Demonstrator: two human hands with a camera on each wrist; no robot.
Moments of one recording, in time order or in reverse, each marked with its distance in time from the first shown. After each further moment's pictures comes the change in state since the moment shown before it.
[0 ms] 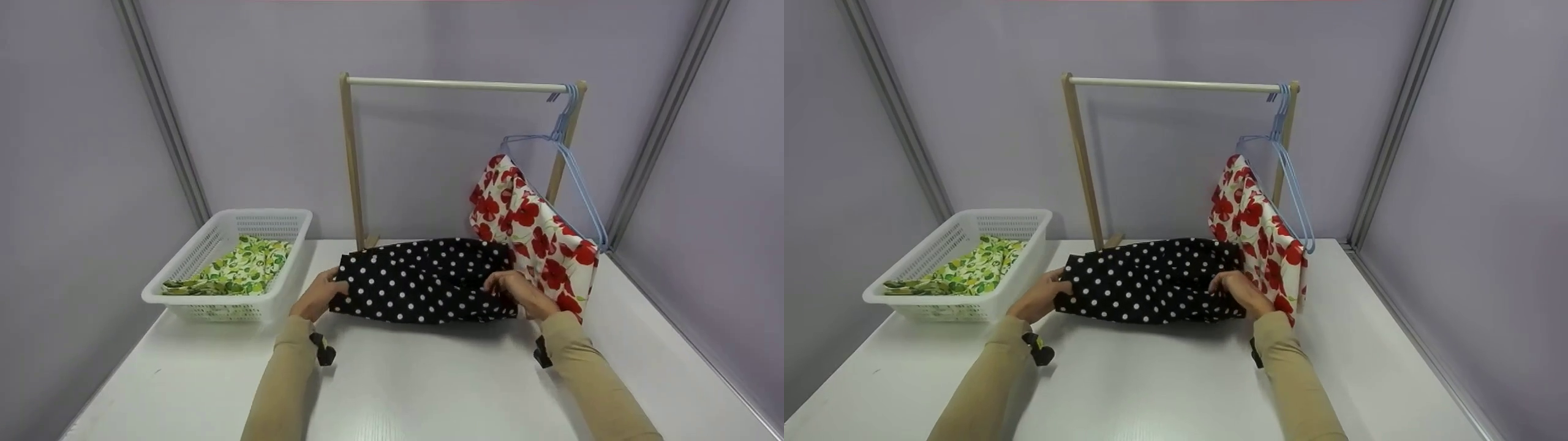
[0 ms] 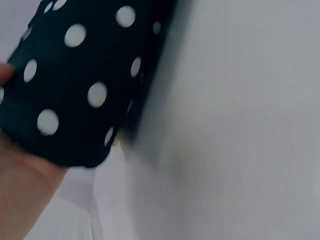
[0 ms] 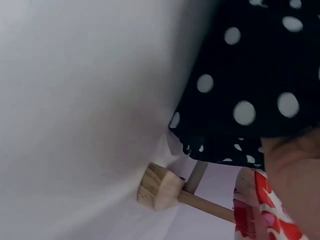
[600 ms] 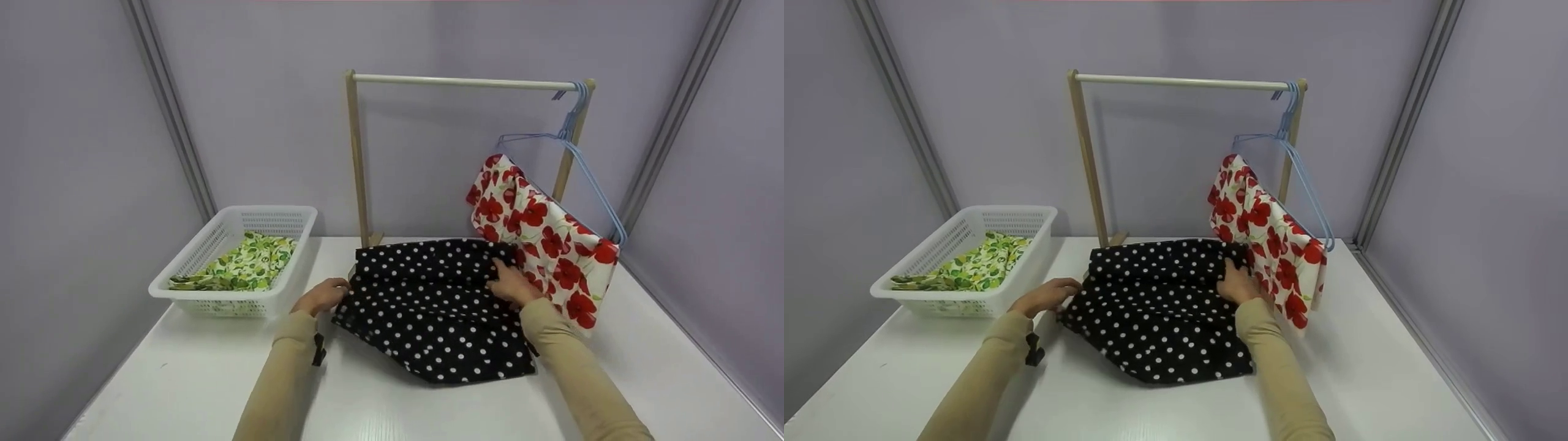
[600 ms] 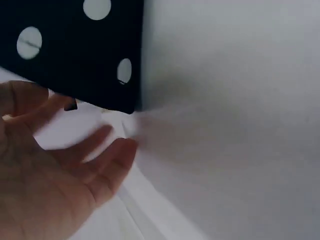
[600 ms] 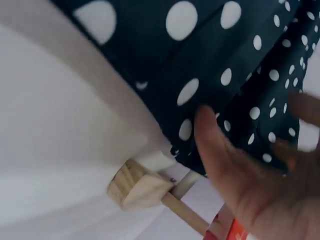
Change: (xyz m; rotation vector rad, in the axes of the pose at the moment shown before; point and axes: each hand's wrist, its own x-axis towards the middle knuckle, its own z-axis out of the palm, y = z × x) left_hand -0.016 0.007 -0.008 0.647 -0.083 -0.013; right_hand 0.025 -0.004 0.014 -0.508 0.024 0.178
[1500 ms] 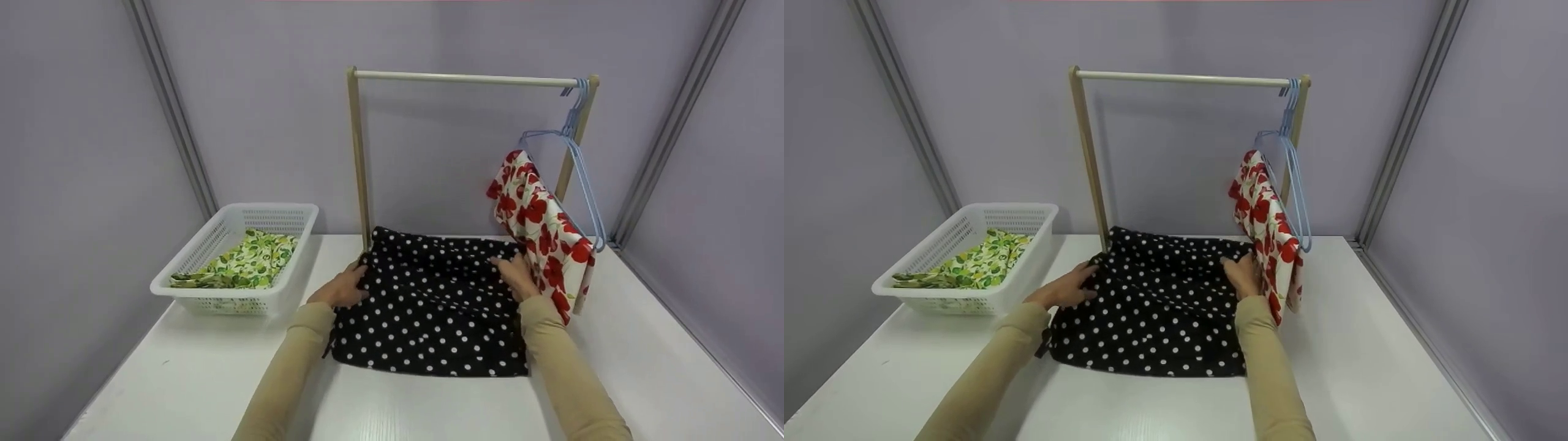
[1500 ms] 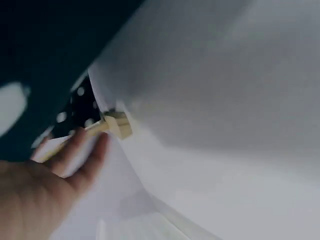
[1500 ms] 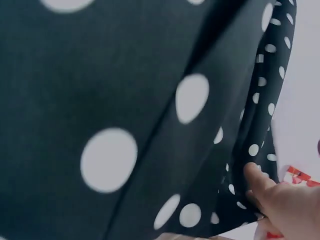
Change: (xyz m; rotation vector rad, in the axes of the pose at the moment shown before) left_hand 0.011 0.029 0.014 0.248 -0.038 0.063; right_hand 0.016 0.006 0.001 0.620 0.128 0.123
